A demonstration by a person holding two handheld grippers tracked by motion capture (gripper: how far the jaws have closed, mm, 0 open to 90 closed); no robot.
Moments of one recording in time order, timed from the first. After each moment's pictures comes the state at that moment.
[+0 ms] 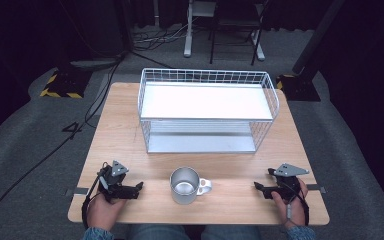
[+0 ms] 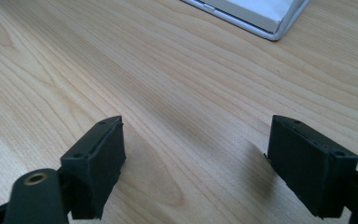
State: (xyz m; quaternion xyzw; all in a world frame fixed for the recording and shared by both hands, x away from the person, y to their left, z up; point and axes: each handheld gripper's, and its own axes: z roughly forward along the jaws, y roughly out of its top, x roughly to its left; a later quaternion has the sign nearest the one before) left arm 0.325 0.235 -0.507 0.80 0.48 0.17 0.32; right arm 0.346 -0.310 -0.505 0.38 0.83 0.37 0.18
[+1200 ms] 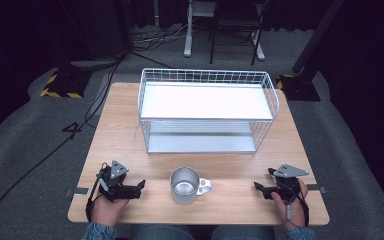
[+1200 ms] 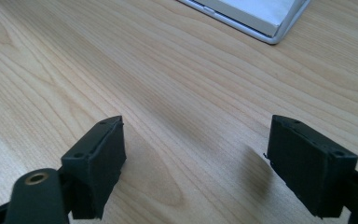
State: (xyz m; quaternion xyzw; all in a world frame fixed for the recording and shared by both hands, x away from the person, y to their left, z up) left arm 0.313 0.229 -0.493 0.78 0.48 0.19 0.36; right arm 0.343 -0.308 -0.505 0.37 0.83 0.37 0.20
